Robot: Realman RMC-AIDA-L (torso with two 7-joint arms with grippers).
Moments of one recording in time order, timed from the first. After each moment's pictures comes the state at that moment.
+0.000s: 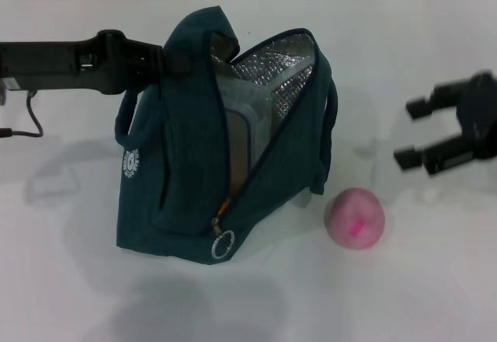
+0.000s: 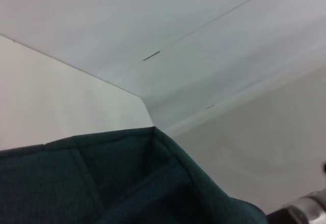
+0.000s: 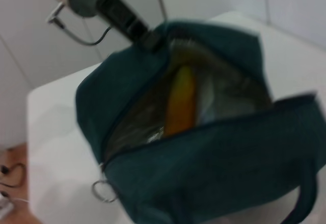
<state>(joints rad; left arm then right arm) -0.61 -1.98 0.64 0.78 1.92 1.82 -2.42 0.53 2.02 -0.98 -1.35 -2.07 -1.81 2.01</state>
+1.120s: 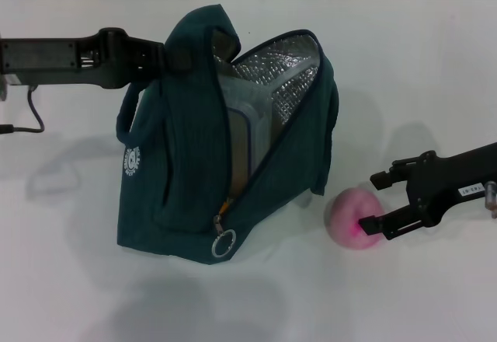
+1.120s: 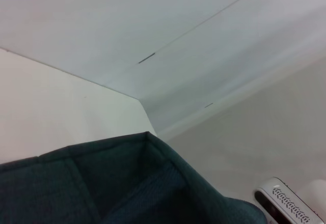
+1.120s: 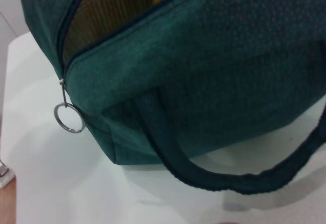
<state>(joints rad) -0.62 -1.98 0.64 0.77 1.92 1.82 -2.38 0.54 2.02 -1.20 -0.95 -2.07 -1.50 1.79</state>
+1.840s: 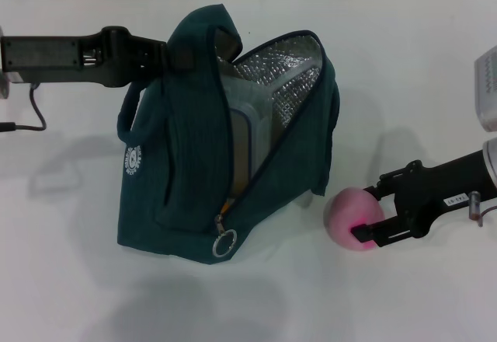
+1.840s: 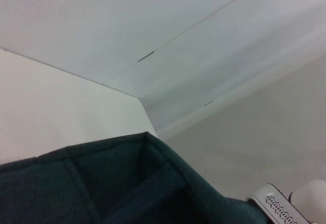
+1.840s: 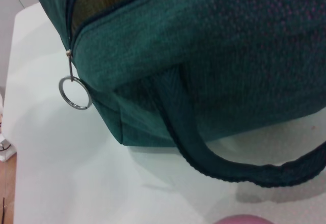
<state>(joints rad) -0.62 -1.98 0.64 0.77 1.93 1.82 -2.38 0.55 2.02 -1.29 -0.93 -2.08 -1.45 1.79</state>
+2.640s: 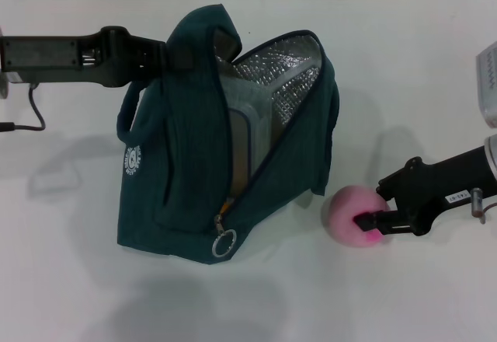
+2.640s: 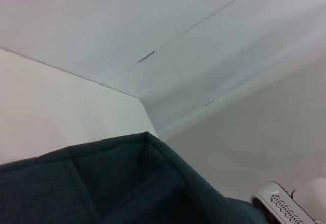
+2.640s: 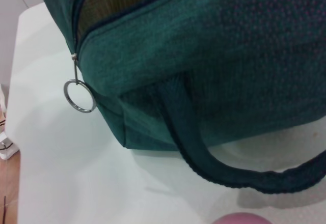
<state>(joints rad) -0.62 -1.97 0.64 0.77 1.93 1.82 -2.38 0.55 2.01 -1.30 -0.94 -2.07 -1.46 1.78</state>
